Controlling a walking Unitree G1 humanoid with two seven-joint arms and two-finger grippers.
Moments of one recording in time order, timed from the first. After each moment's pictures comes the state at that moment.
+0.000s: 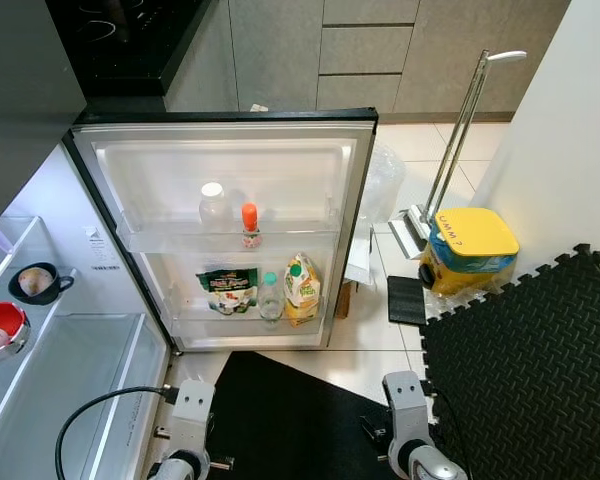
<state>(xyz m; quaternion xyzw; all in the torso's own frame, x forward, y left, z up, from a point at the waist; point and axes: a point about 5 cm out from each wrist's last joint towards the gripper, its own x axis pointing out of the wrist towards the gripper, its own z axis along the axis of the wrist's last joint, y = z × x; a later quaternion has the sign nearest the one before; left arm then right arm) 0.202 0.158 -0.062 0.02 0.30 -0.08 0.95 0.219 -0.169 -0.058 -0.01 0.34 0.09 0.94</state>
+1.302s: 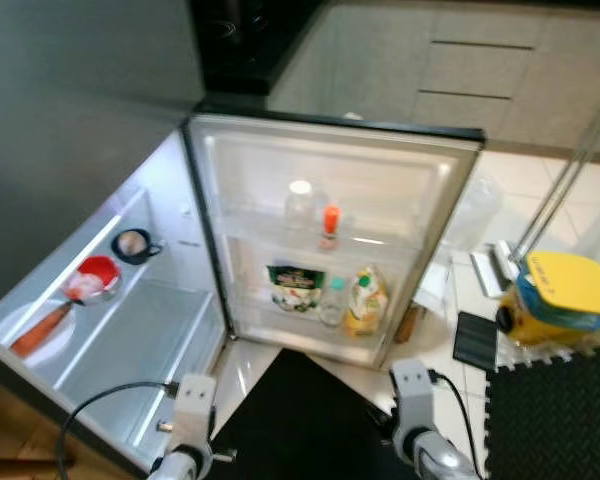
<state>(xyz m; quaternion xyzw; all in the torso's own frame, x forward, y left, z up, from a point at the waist) 0.201 0.159 -0.062 0.01 0.29 -0.07 0.95 0.227 -0.161 -0.053 0.01 0.32 0.09 0.94</state>
